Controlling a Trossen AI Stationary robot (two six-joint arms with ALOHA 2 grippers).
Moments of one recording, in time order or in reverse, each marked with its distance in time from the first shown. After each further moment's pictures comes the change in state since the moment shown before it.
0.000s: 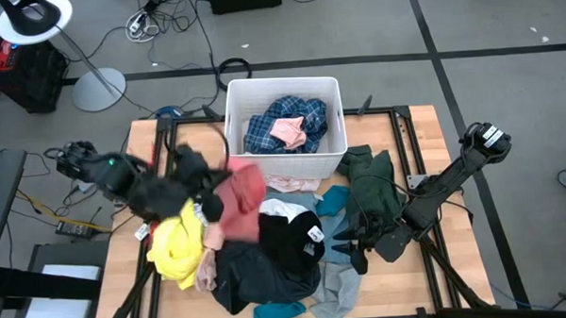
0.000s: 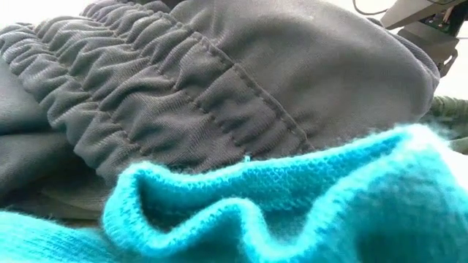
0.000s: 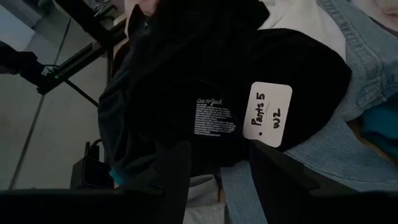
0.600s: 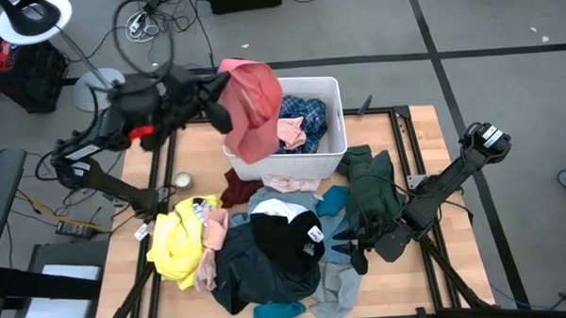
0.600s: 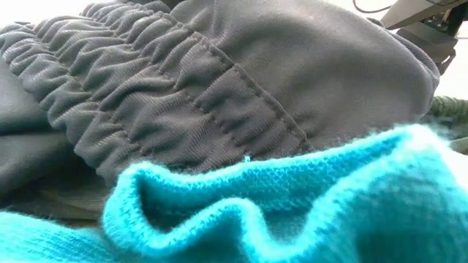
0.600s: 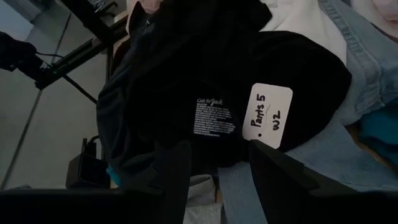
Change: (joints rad) left arm 0.497 0.034 0.151 0.541 0.111 0.638; right arm -0.001 0.000 0.000 0.000 0.000 -0.034
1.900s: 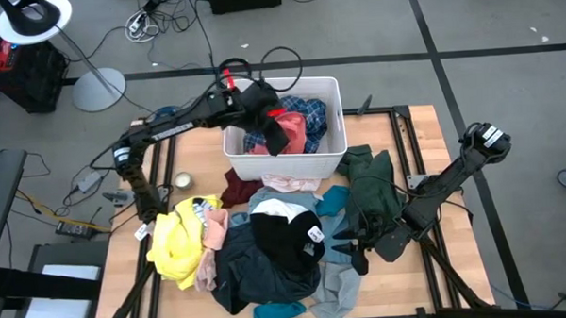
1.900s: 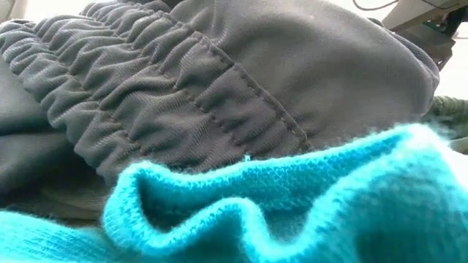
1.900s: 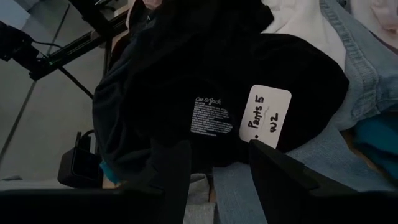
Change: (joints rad) left arm 0.282 0.419 -0.002 -0.393 0.661 -0.096; right arm 0.000 0.000 0.000 -0.006 0.000 -0.050
